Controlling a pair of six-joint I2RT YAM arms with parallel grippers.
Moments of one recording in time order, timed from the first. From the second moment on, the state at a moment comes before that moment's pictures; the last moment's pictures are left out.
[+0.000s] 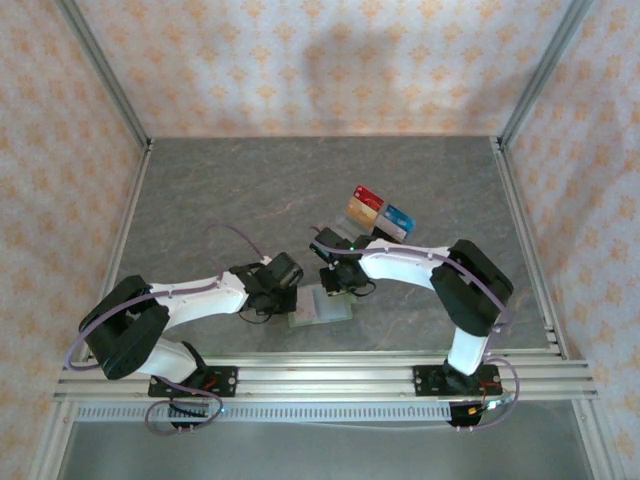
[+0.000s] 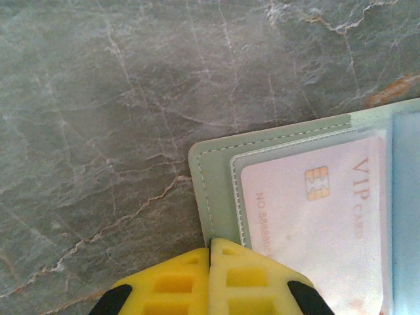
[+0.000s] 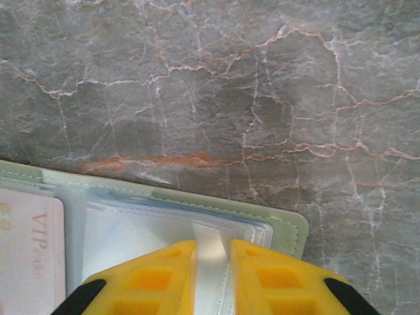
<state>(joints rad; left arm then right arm) -0.76 1.43 0.65 -0.45 -0.03 -0.85 0.87 1.78 1.09 -0.63 -0.01 0.59</state>
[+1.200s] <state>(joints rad) -0.76 1.44 0.65 -0.45 -0.03 -0.86 0.91 1.74 1.11 -0.69 0.06 0.57</state>
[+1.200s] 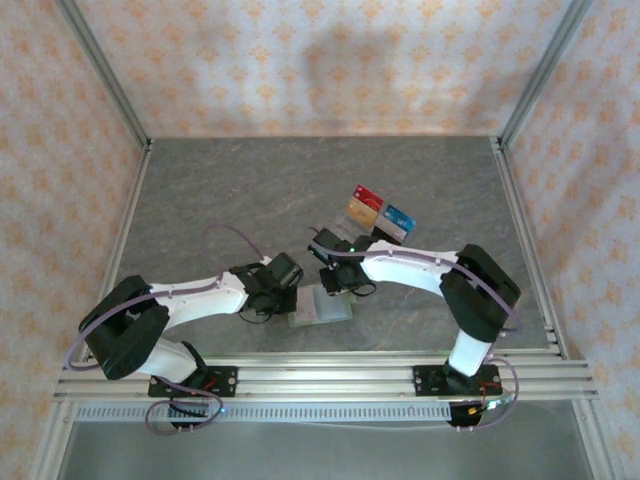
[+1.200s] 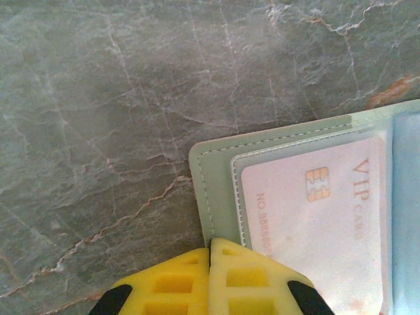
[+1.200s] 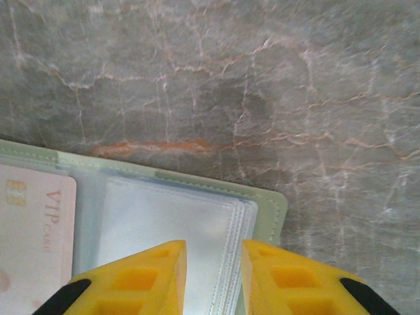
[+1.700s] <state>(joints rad) -0.76 1.44 0.65 -0.45 -0.03 -0.86 0.92 1.79 1.11 -0.67 0.06 0.57</state>
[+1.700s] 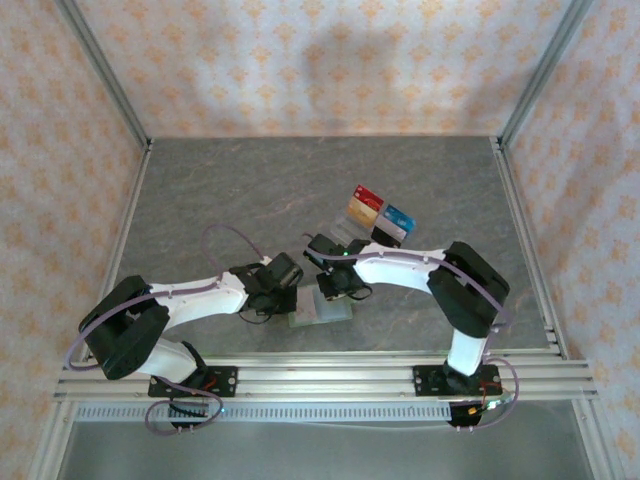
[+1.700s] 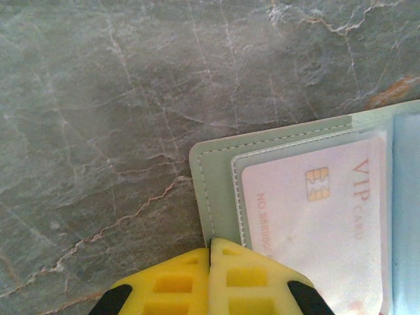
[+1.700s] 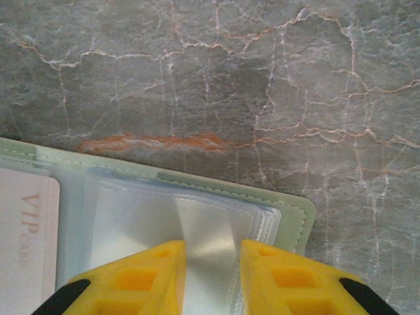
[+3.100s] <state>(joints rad) -0.78 1.46 0.66 -0.46 -0.05 -0.86 0.93 1.77 1.17 -0.65 -0.16 0.60</state>
